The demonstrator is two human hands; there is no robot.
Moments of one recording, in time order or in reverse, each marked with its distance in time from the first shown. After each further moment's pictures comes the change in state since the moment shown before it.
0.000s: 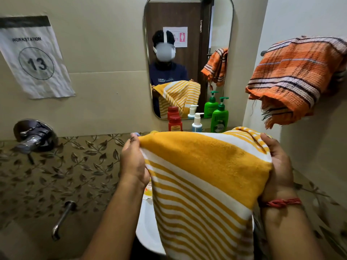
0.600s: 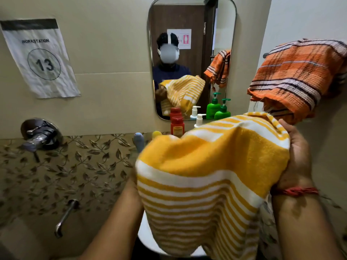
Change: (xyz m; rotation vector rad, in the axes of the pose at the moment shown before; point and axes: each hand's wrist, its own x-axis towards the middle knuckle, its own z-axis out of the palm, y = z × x) left_hand -0.002 -0.036 -0.036 -0.309 -0.871 -0.199; right_hand 0.006 -0.032 0.010 0.031 -0.094 -0.134
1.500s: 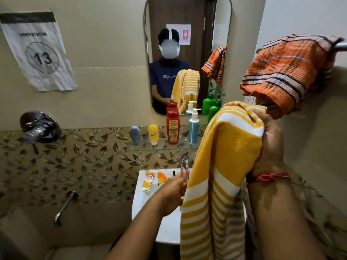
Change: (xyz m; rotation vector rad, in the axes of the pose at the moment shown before) left_hand -0.005 -0.105 0.012 0.408 0.235 -0.499; right_hand -0.005 0.006 0.016 0.085 -0.059 0.082
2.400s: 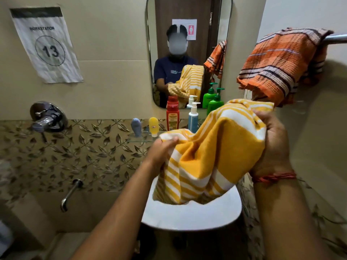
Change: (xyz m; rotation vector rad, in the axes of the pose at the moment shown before) left_hand -0.030 0.078 0.023 0.243 0.428 0.277; right_hand -0.034 -0.020 -0.007 -0.037 -0.106 0.060
